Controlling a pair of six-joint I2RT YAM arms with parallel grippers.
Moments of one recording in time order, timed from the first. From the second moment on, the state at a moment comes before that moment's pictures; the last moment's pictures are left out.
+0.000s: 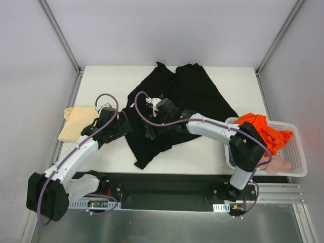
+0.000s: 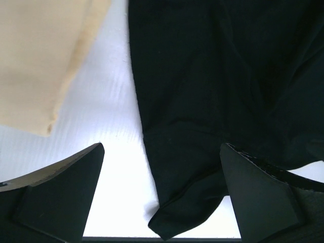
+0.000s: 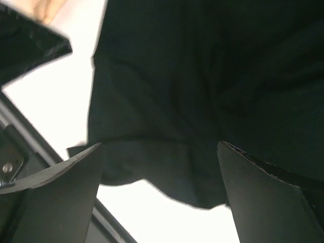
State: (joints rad) left arm -0.35 1.01 0.68 -0.57 -0.12 -0.75; right arm 0.92 1.74 1.26 -0.33 -0.14 0.28
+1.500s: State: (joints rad) left arm -0.33 1.67 0.99 -0.45 0.08 -0.69; right arm 1.08 1.11 0.79 -0.44 -0.21 0.33
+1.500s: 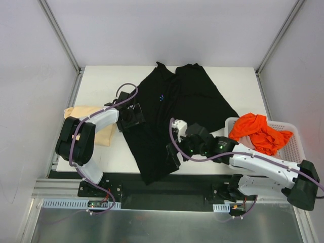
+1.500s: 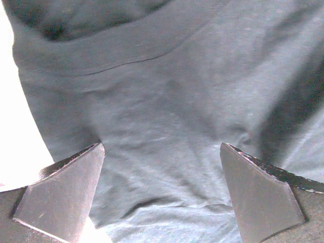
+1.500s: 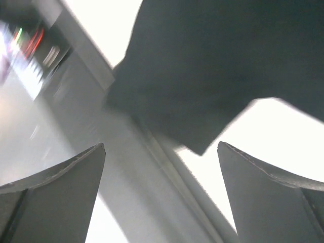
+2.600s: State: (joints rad) left arm -0.26 1.96 1.38 -0.61 -0.03 -0.61; right arm 0.48 1.75 1.05 -0.38 0.02 0.49
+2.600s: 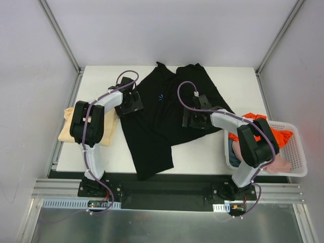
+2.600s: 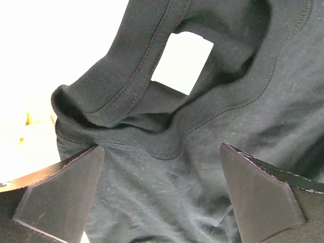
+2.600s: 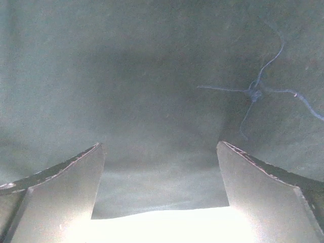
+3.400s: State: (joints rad) left arm -0.28 1.74 1.36 -0.69 -0.06 -0.61; right arm 0.82 1.30 0.96 -0.59 0.16 0.65
